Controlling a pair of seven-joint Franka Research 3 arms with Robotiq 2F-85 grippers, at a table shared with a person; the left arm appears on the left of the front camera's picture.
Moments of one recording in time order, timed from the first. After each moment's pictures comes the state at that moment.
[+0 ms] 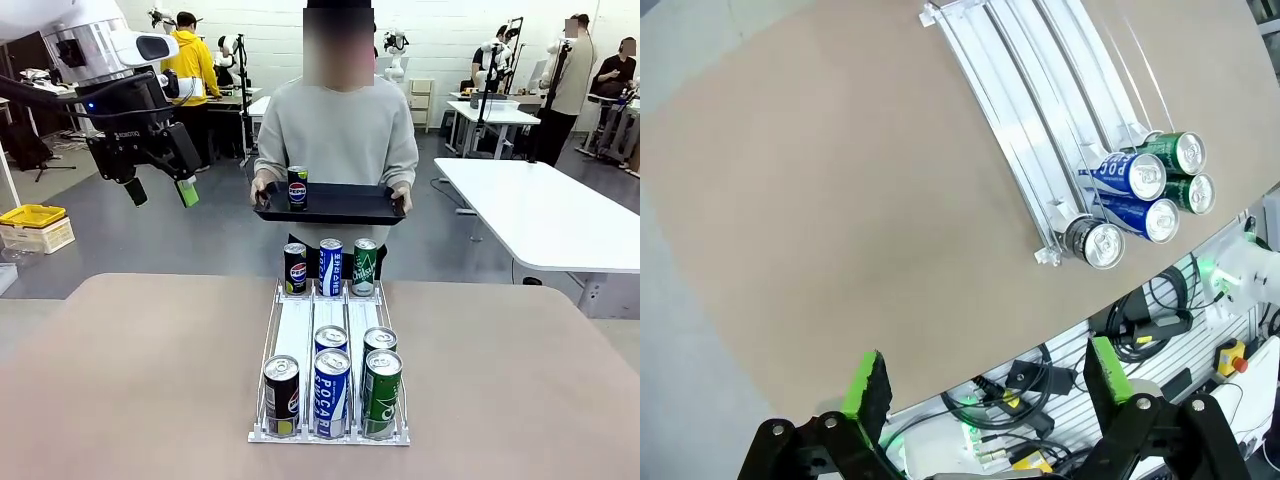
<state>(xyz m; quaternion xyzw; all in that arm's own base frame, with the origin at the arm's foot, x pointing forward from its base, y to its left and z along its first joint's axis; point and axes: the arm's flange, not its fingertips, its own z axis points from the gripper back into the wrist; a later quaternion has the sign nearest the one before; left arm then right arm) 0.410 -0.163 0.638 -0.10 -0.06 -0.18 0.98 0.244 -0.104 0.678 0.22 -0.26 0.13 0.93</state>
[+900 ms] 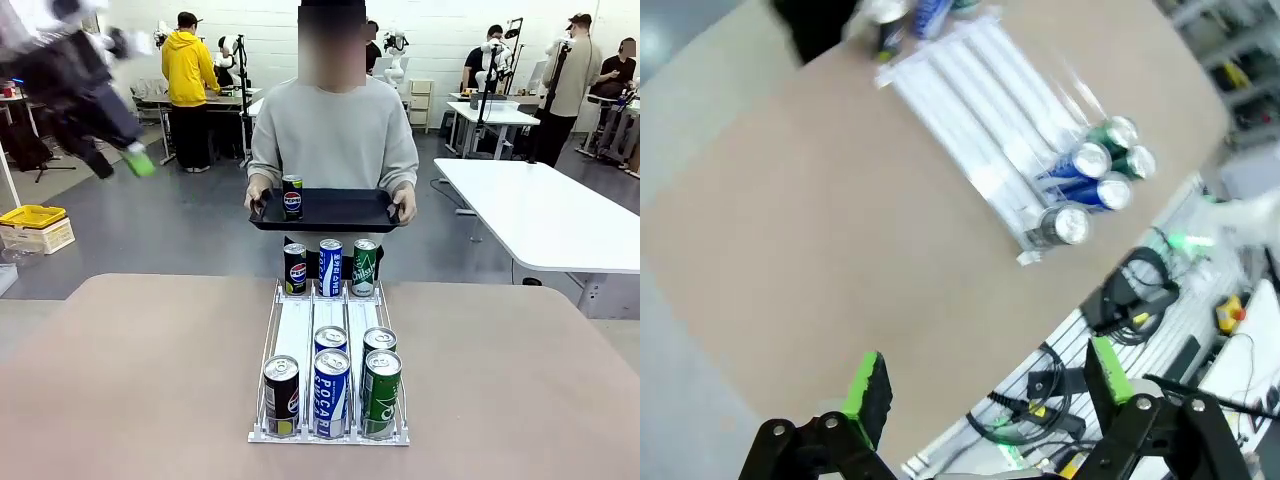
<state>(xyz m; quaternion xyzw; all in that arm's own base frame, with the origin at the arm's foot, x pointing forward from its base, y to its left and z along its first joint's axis) 0.376 -0.064 0.682 -0.21 -0.16 -0.30 0.92 0.244 -0.105 0.678 0.22 -0.26 0.13 0.93</state>
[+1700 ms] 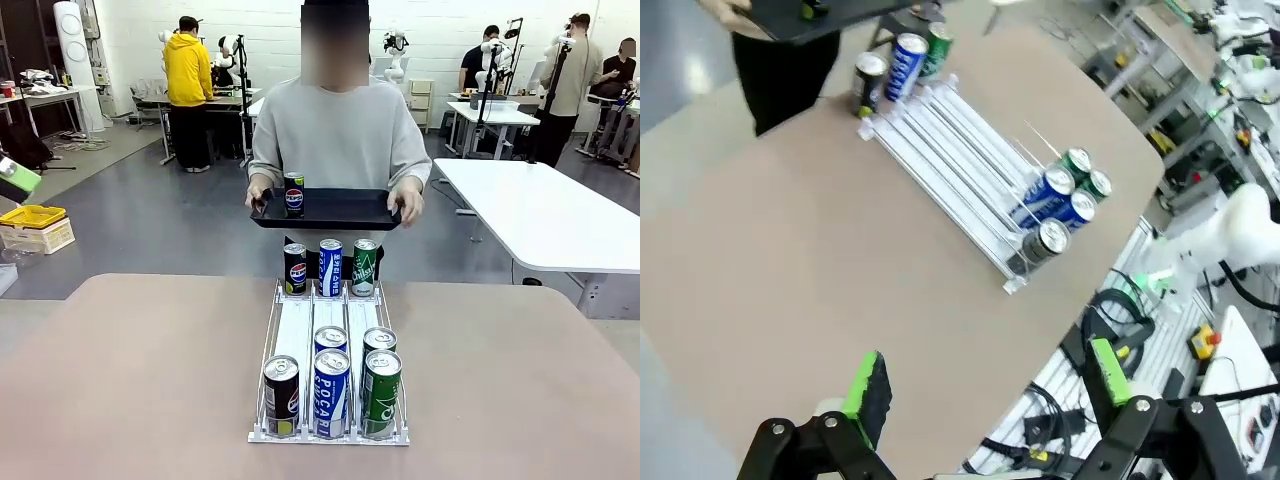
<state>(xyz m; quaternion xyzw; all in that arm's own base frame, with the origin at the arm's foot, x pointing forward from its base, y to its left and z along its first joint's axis) 0.327 0.052 0.624 -0.31 -0.26 -0.28 0.87 0.244 -0.105 0.678 0.22 -0.26 0.13 0.93</state>
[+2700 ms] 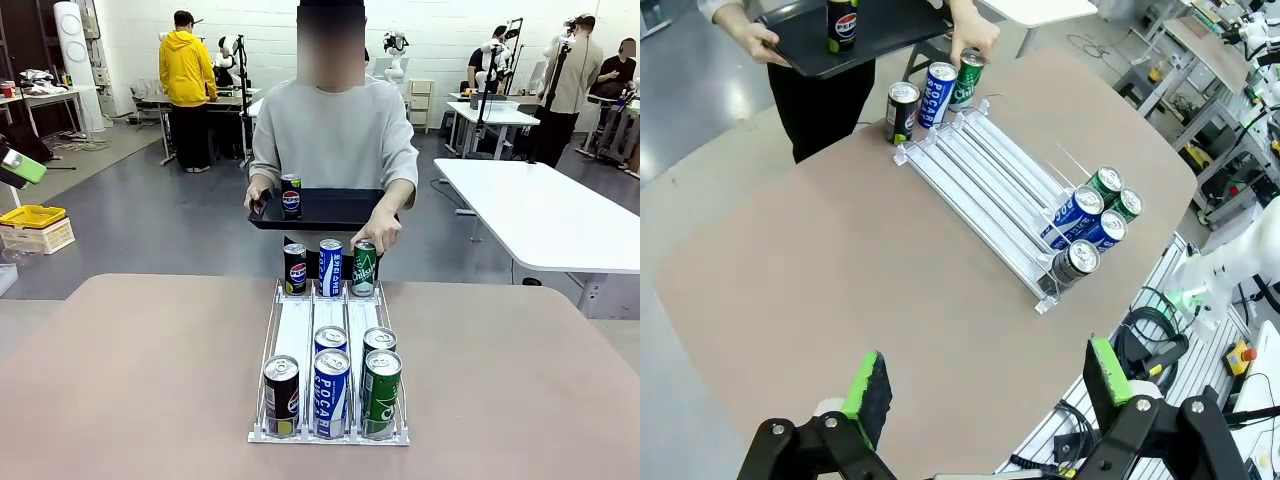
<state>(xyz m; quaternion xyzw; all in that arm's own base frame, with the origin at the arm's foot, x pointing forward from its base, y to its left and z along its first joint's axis) 0.321 0.044 0.632 -0.27 -0.30 -0.28 0.87 0.244 -0.105 0.678 0.22 -0.26 0.13 0.93</state>
